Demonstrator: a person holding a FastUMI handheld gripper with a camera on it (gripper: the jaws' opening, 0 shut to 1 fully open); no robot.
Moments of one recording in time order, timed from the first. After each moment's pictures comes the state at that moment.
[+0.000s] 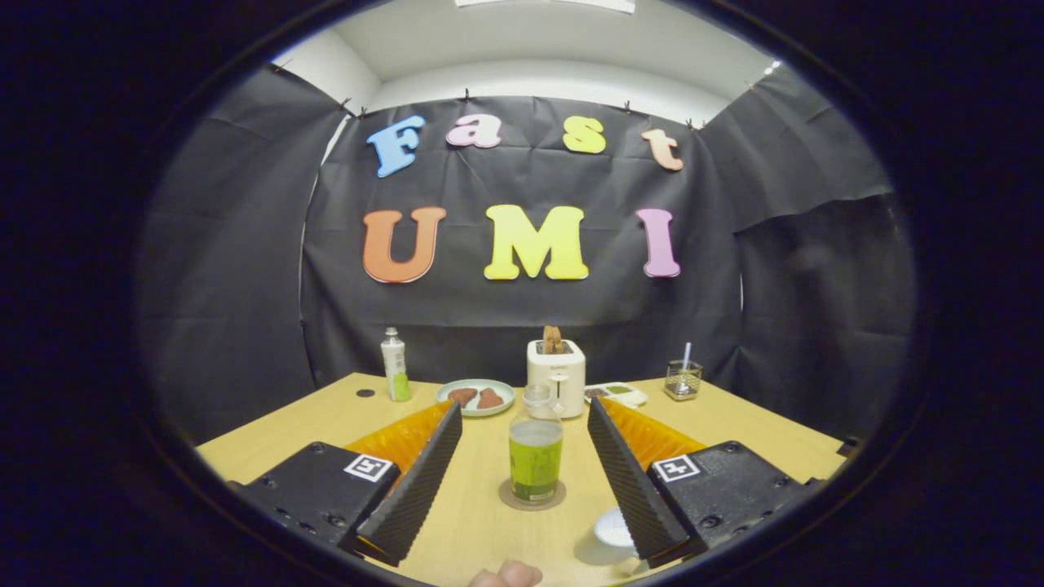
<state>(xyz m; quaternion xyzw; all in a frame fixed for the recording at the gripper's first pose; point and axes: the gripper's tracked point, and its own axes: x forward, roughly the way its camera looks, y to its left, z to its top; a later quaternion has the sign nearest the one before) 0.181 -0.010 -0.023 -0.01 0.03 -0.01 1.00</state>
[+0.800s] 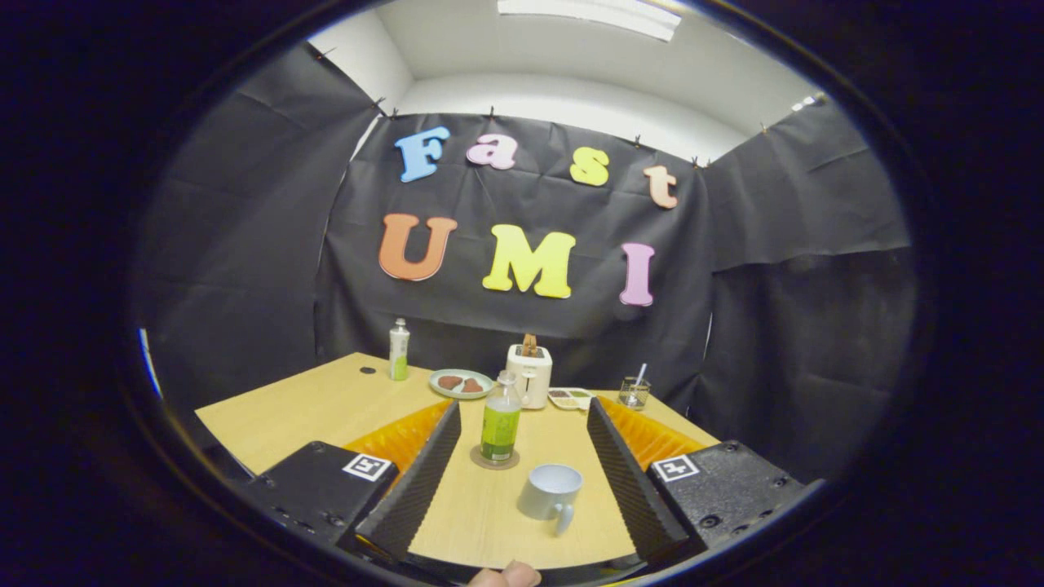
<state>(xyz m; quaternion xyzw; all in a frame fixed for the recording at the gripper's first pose) 0.031 -0.027 0.002 -0.07 0.01 -0.02 1.00</state>
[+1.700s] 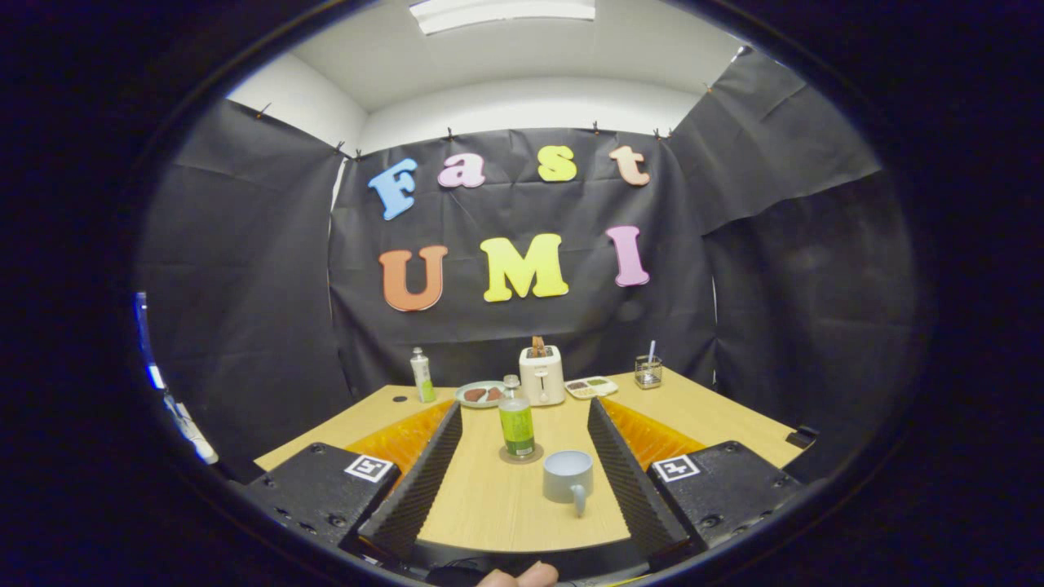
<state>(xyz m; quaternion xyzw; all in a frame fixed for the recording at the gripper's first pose) -0.015 -0.056 0.013 0.04 0.02 0.01 1.00</state>
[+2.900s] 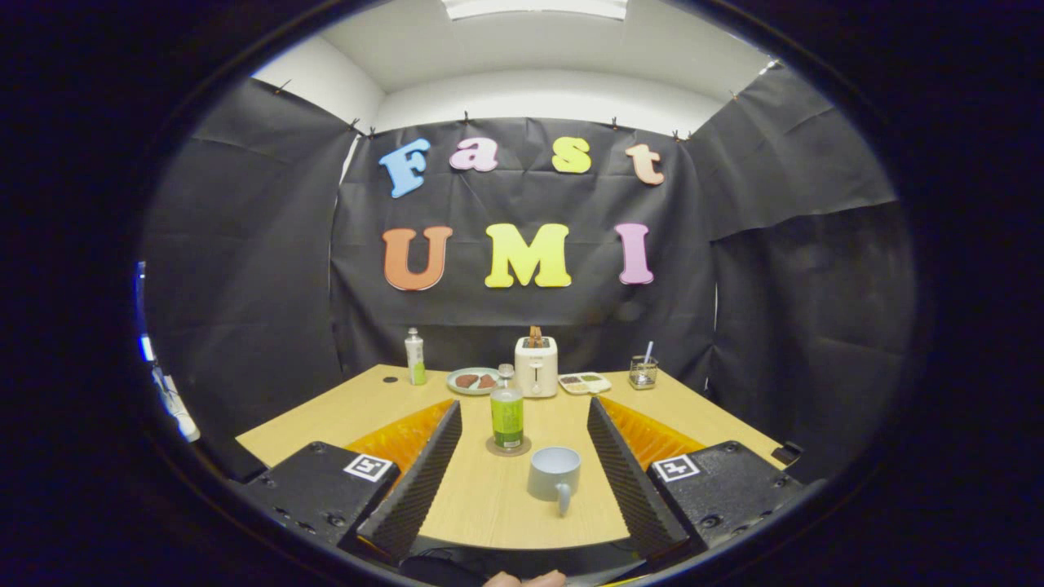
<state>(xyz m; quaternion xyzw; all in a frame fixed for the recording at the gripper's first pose) -0.003 -0.057 0.004 0.01 0.04 0.01 1.00</state>
